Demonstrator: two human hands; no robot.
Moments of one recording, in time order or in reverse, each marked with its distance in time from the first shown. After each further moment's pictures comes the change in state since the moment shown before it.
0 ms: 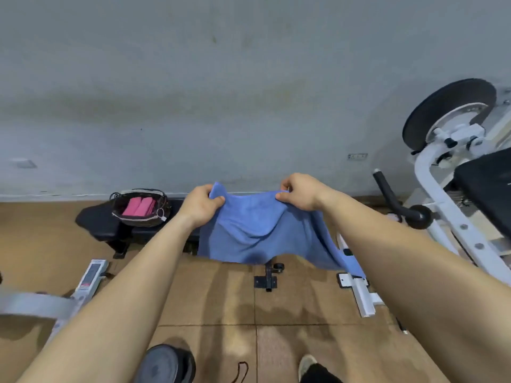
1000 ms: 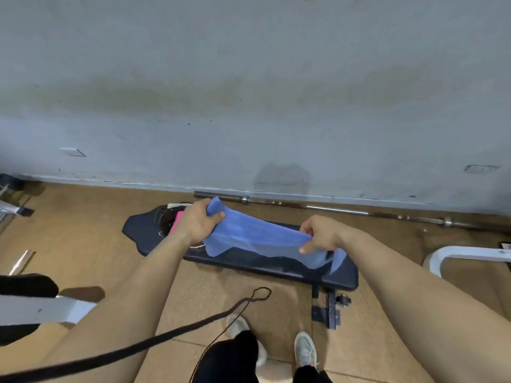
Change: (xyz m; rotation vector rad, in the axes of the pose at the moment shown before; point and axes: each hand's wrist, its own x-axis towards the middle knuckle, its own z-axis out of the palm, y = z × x) left_hand 0.313 -0.186 -0.170 0.181 0.020 -0.222; right_hand 0.400 -0.074 0.104 0.036 -0.488 -0.041
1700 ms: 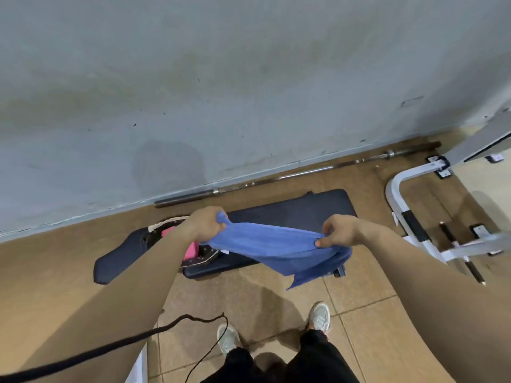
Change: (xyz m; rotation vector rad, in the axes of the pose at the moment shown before) left_hand 0.160 -0.122 -0.041 0.342 -0.610 0.313; right_hand 0.051 -0.097 0.078 0.213 0.026 0.496
